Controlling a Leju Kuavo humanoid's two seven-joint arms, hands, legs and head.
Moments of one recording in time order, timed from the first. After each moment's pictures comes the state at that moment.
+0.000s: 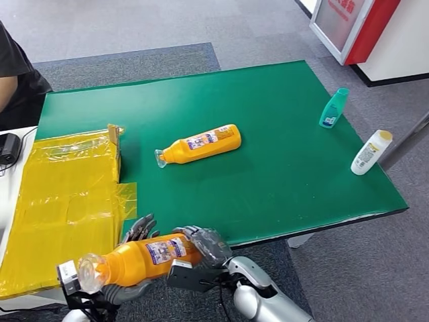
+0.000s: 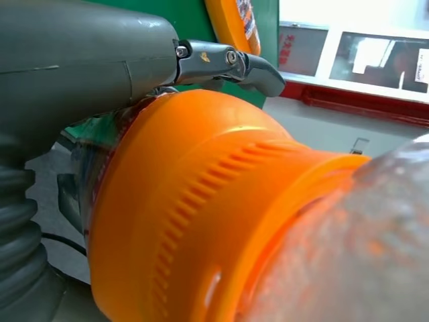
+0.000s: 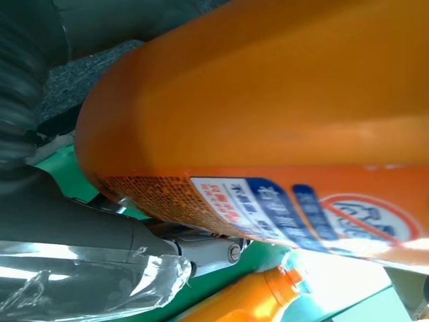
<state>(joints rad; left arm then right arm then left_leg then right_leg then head) 0.09 -0.02 -0.28 -1.33 0.00 -0.57 -0.51 -0.19 0.05 0.67 -1.11 0.62 -0.13 -0.15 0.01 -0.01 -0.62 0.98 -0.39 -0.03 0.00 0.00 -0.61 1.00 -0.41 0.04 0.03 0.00</state>
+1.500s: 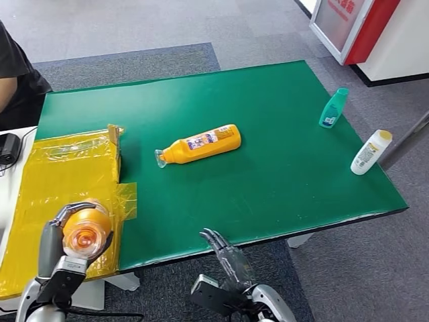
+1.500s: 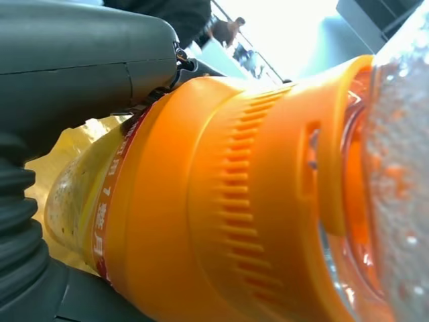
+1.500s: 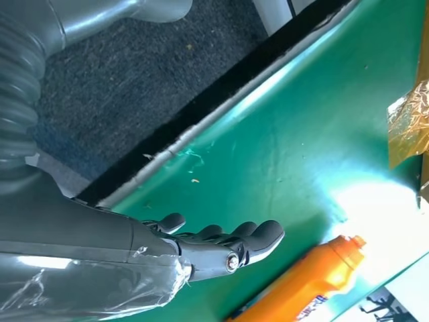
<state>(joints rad) 0.14 0.04 -0.12 -1.68 -0.71 0.25 -0.36 0.08 -0.02 0.56 -1.36 0.62 -0.23 -0.11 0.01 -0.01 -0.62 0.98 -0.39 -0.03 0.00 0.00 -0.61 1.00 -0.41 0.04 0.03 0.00</state>
